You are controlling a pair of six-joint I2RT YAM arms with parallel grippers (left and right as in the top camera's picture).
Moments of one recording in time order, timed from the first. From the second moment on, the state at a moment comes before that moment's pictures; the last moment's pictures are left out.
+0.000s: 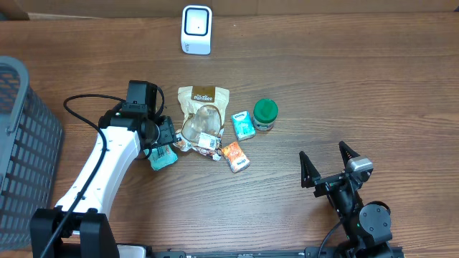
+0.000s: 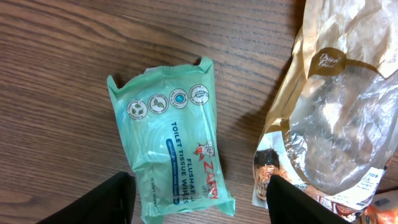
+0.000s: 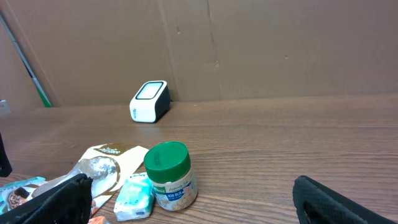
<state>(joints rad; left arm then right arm) -0.11 1.53 1.03 -0.78 -0.05 -0.39 0.30 0.01 0.02 -0.03 0.01 0.17</state>
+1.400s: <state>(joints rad) 0.39 1.53 1.58 -0.98 0.09 0.08 0.30 0.01 0.02 -0.03 0.01 0.17</state>
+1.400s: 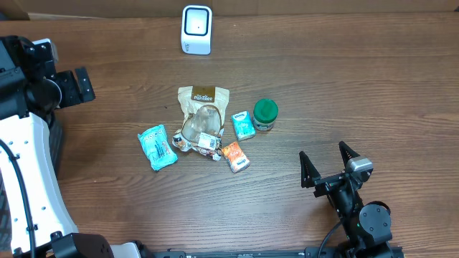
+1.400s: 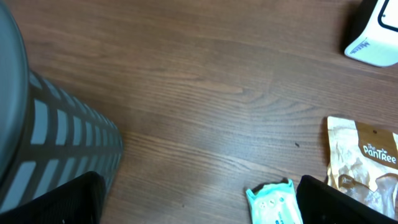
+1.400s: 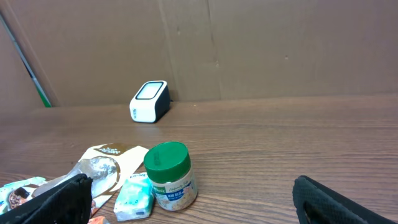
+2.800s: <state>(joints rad) 0.39 1.53 1.58 -0.97 -0.02 0.09 0.30 0.01 0.02 -0.03 0.01 0.17</state>
